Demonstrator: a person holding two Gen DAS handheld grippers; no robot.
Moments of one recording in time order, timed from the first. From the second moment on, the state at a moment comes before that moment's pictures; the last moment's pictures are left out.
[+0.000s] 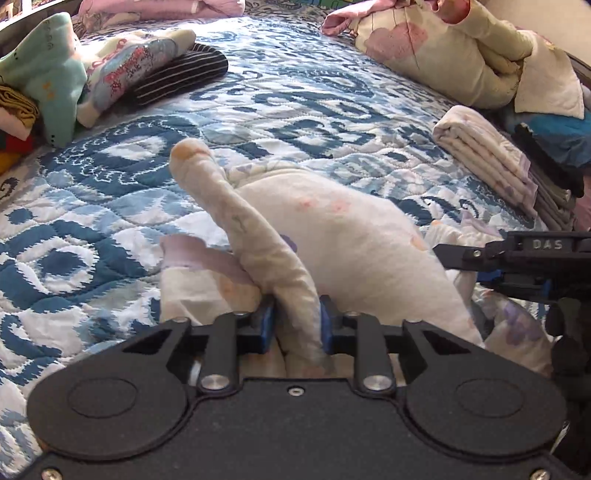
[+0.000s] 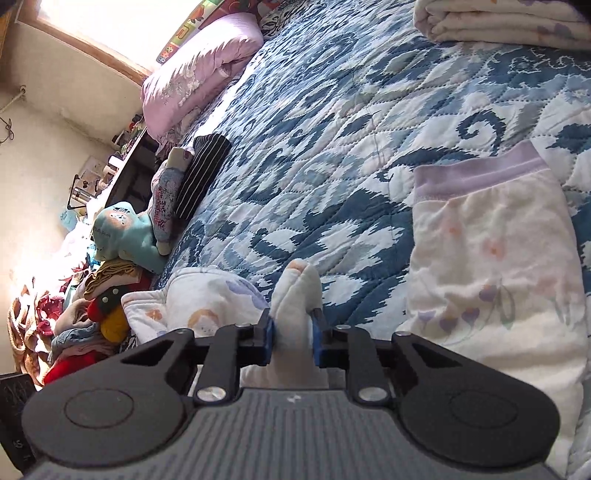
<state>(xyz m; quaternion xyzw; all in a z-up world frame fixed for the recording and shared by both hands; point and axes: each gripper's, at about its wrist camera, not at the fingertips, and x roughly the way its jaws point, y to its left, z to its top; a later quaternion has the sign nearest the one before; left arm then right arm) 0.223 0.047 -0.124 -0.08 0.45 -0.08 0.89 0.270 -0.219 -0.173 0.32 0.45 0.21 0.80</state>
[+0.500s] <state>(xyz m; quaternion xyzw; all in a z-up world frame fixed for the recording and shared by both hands) 0.300 0.062 -0.096 -0.12 0.41 -0.04 0.91 0.290 -0.306 -0.085 0.27 0.30 0.13 0.91</state>
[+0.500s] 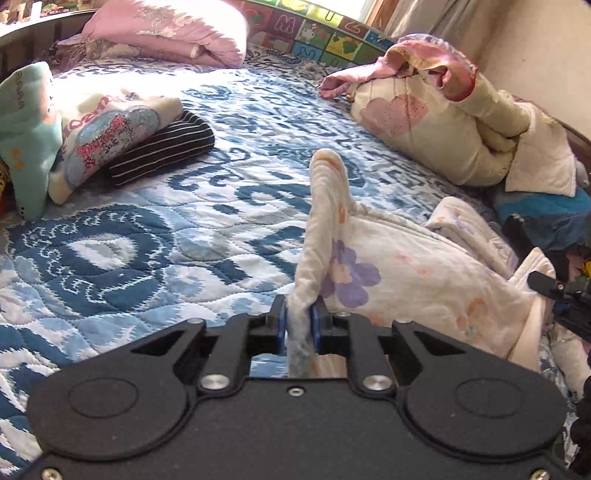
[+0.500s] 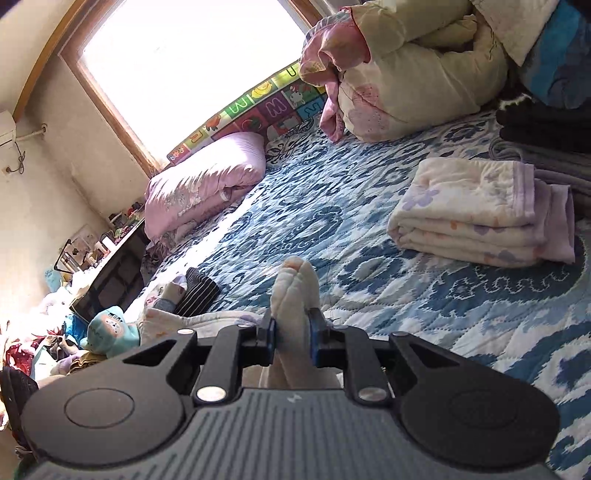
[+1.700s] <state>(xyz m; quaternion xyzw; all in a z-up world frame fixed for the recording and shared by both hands) 0.142 0.097 -0.075 -0.12 0.31 0.03 0.94 0.131 -0.377 -0.126 0.42 0.25 0.08 0.87</state>
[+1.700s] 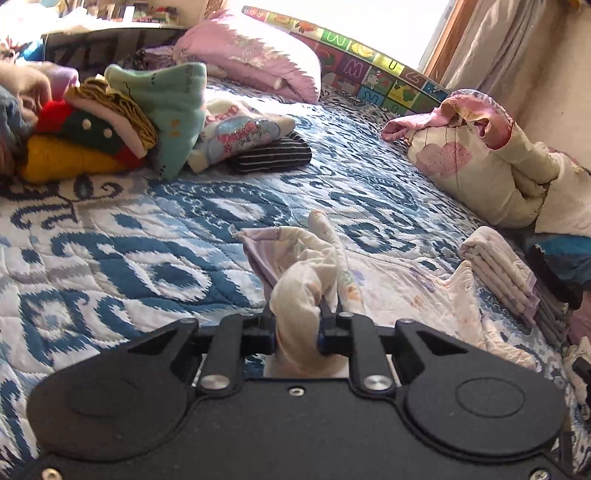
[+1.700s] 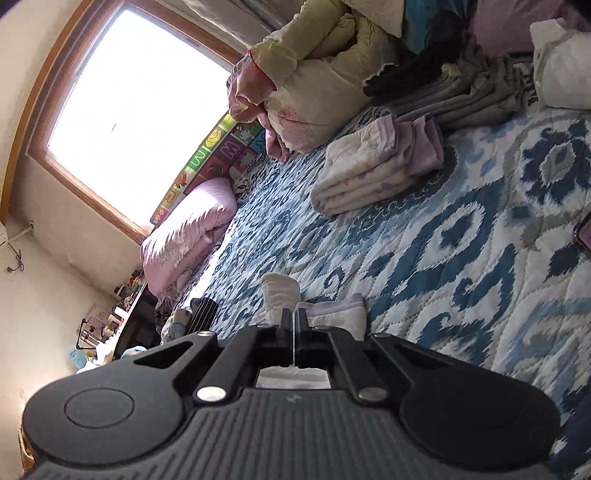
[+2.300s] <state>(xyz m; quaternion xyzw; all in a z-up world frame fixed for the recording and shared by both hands) 0.151 0.109 -0.071 -0.14 0.33 -0.11 0.93 0.168 -0.354 -0.212 0.46 0.34 0.09 0.81</state>
